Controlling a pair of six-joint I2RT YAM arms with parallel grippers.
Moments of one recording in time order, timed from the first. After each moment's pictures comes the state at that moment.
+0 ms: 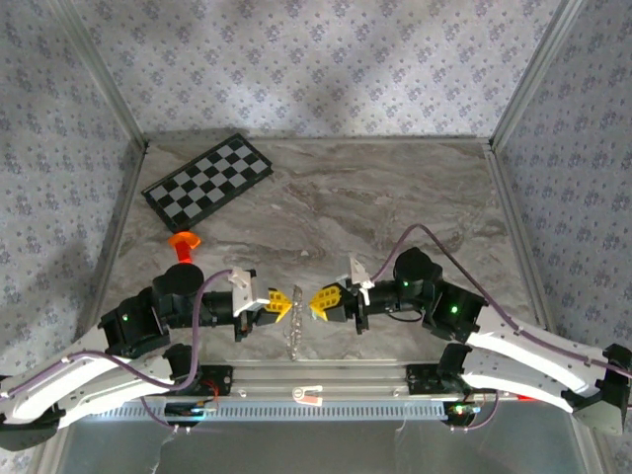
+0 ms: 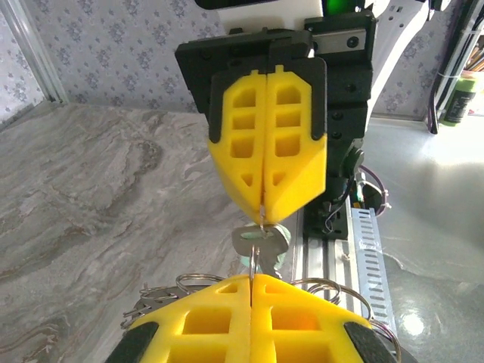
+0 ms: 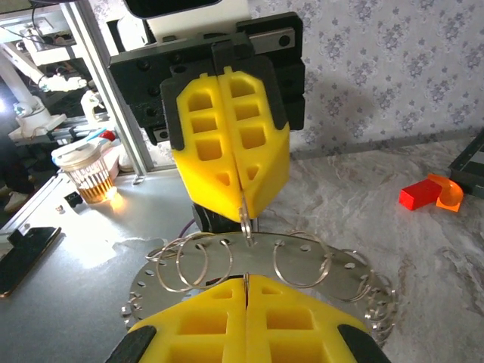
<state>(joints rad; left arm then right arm) -1.10 0.59 0.80 -0.49 0.31 0.08 1.04 0.82 0.70 -0.02 -0.57 0.05</state>
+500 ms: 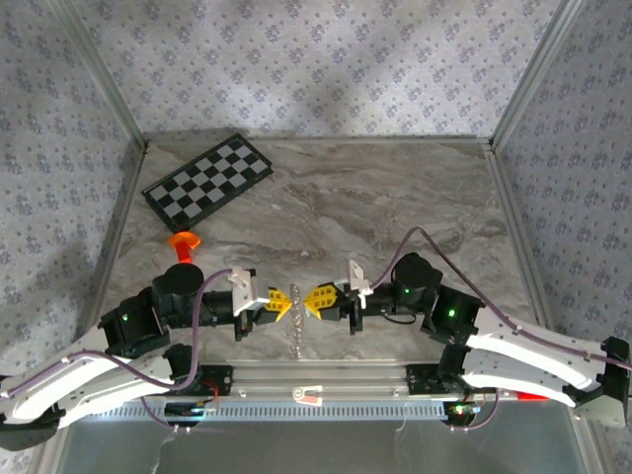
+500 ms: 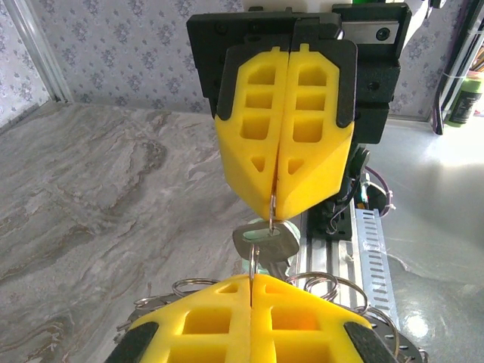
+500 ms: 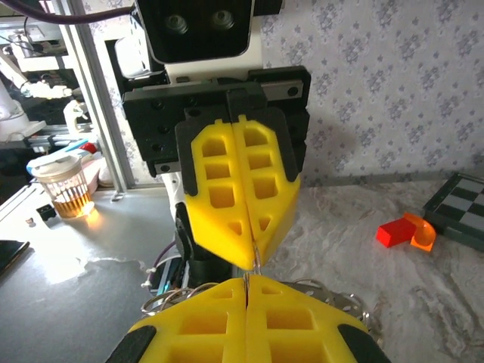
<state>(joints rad) -1.10 0.59 0.80 -0.49 0.30 0.08 1.11 0.83 0.70 0.08 -0.45 0.00</state>
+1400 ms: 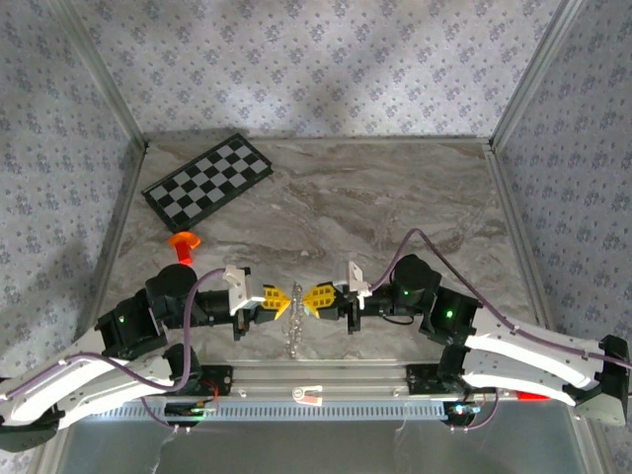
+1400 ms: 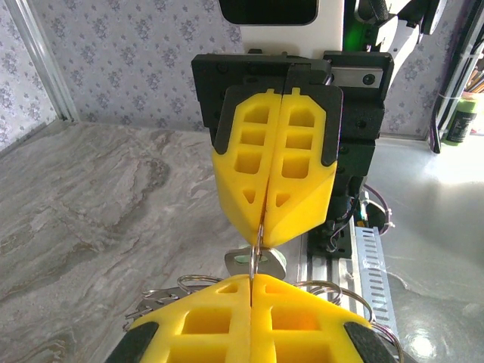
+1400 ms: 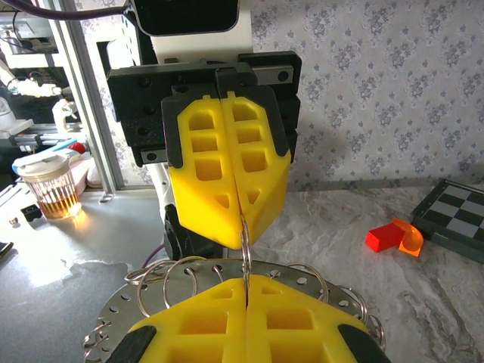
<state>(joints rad) -1.10 0.57 0.80 -0.45 0.30 0.06 1.12 0.83 0.68 0.11 -0.43 -0.02</state>
